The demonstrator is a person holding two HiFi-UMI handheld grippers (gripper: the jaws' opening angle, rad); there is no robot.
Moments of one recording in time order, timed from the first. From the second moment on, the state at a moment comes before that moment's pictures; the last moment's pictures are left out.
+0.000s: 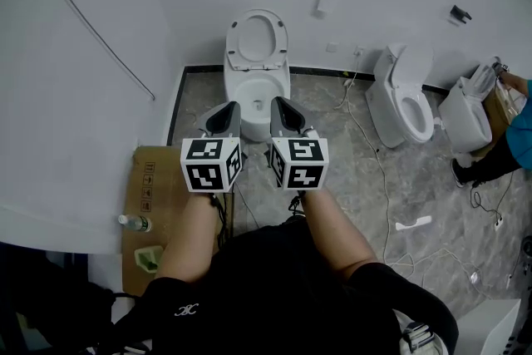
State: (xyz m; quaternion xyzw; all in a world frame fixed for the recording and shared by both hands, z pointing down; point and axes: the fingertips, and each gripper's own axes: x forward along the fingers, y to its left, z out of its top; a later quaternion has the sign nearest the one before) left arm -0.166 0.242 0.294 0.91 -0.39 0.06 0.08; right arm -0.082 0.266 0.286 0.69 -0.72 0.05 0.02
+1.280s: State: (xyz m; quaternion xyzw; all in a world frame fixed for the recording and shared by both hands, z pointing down) left arm -0.089 0.029 0.331 0.89 -0.43 0.08 0.11; right arm 0.007 0.050 0.318 0.66 -0.75 0.05 0.05
